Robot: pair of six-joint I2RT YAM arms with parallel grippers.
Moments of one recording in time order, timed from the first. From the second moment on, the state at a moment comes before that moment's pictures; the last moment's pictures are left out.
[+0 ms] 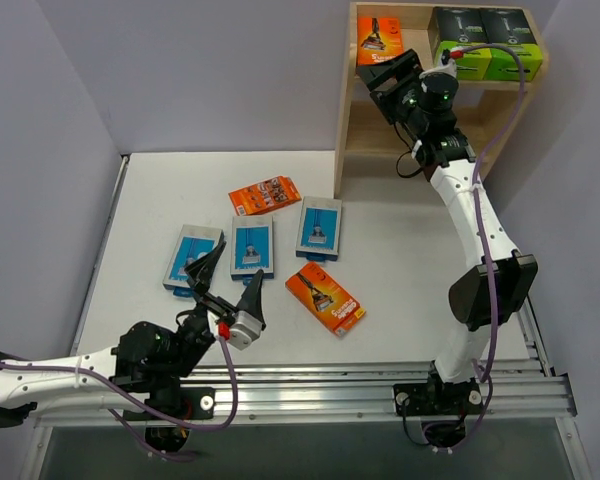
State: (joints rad) left arm -1.46 0.57 0.54 0.47 -0.73 1.04; right arm 0.20 1.81 1.93 -0.08 -0.13 1.02
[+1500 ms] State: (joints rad) left arm -1.24 0.85 0.56 0.50 -0.75 0.96; right arm 0.38 0.83 0.60 -0.24 -0.20 0.78
